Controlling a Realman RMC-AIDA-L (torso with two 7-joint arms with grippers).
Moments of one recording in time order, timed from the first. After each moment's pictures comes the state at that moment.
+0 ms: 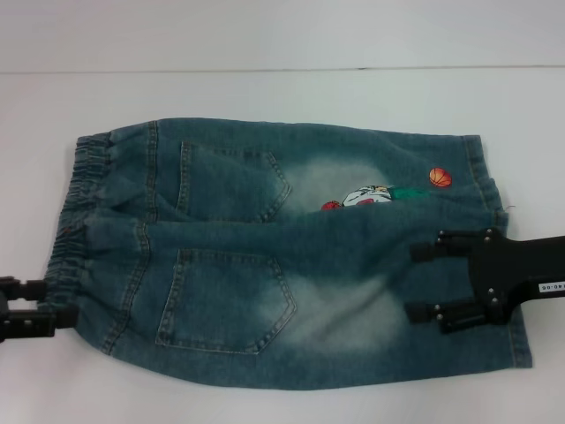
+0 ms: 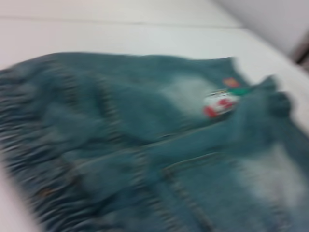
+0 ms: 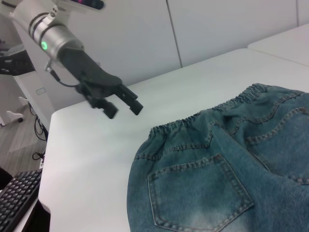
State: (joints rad) left arm -0.37 -2.09 0.37 1.12 2.44 1.87 -1.77; right arm 0.58 2.08 -0.45 -0.71 -2.39 -1.80 1.30
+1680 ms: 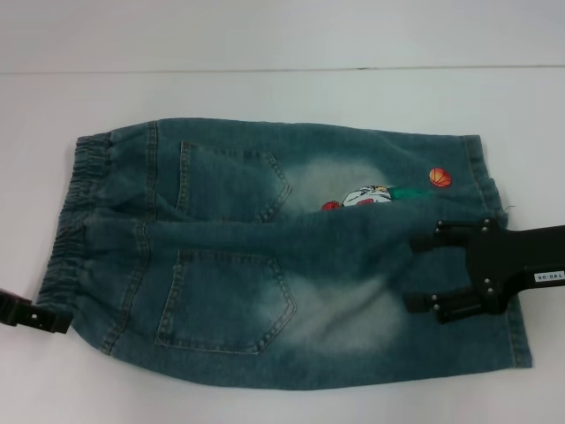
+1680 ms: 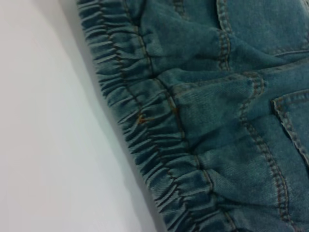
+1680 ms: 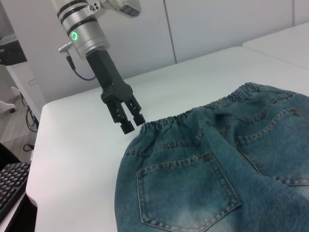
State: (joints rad) left arm -0.55 -2.06 0.58 1.05 2.80 1.67 -2.12; right arm 0.60 2.08 -0.47 -0.71 -2.38 -1.77 1.29
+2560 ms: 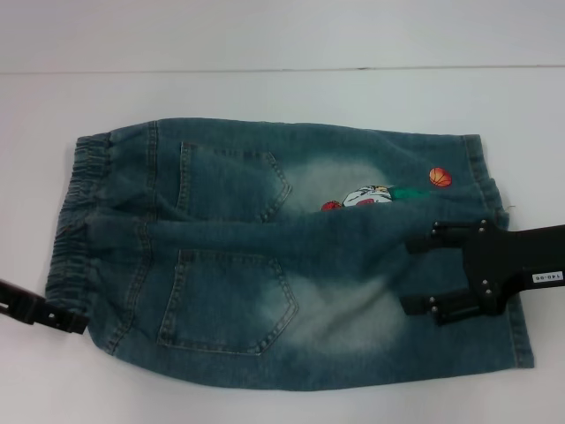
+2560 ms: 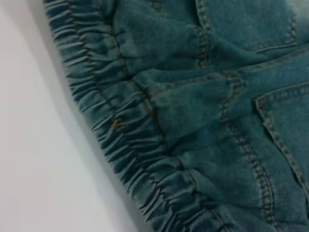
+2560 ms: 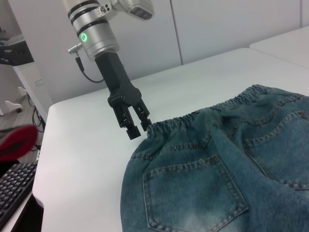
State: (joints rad) left arm -0.58 -2.07 0.60 1.03 2.81 1.69 -2.13; right arm 0.60 2.08 -0.47 -0.71 -2.38 -1.78 1.29
